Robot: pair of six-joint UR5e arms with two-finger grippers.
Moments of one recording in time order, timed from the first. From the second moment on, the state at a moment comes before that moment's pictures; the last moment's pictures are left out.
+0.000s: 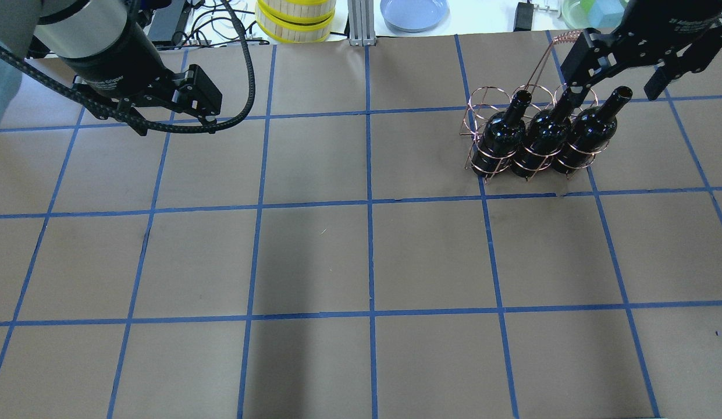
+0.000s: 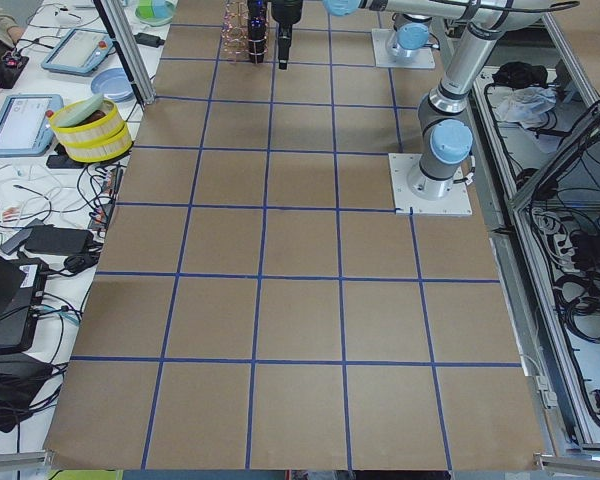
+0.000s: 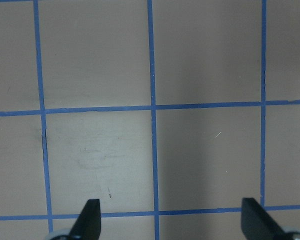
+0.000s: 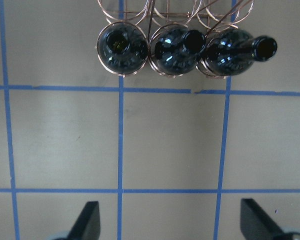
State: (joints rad) left arm -1.58 -1.53 -1.53 -1.57 1.57 0.01; right arm 1.46 -1.61 1.44 -1.39 -1.62 -0.15
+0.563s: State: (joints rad) left arm -1.58 -1.53 -1.54 -1.59 1.57 0.01; right arm 1.57 -1.62 1.44 -1.37 -1.60 -0.01
